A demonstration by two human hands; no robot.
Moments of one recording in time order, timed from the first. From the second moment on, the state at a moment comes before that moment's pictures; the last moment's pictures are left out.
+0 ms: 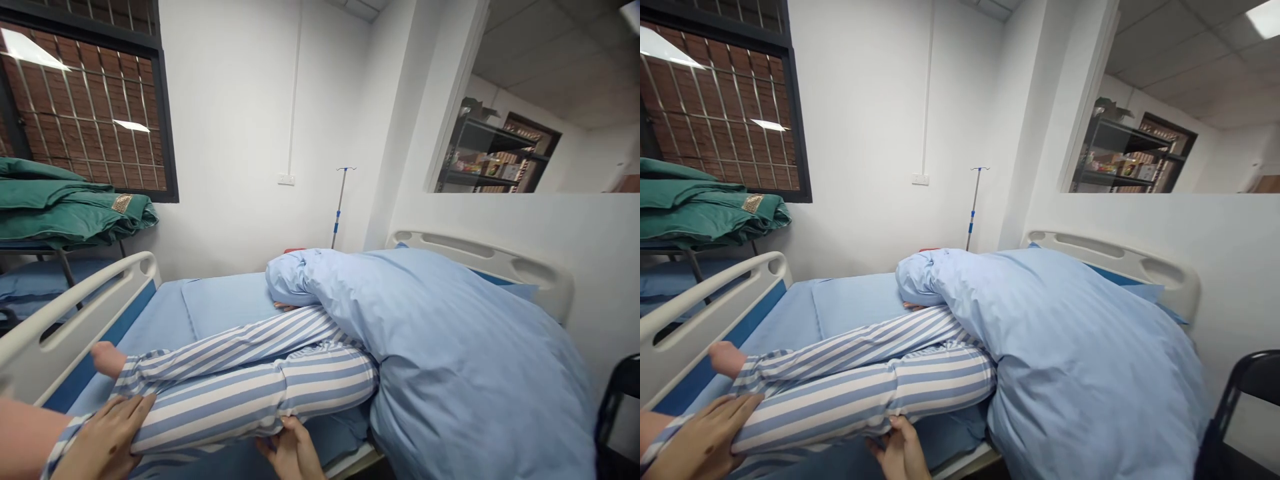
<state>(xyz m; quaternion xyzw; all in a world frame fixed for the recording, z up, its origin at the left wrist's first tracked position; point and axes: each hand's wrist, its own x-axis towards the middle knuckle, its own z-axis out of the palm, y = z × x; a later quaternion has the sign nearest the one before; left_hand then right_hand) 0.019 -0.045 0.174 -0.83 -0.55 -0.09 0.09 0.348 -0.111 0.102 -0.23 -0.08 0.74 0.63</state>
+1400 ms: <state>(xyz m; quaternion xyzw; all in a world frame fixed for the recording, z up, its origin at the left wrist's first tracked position) 0.075 -0.045 0.095 -0.78 -0.60 -0.18 -0.01 0.375 -0.111 0.137 -0.21 -0.11 0.73 0.64</state>
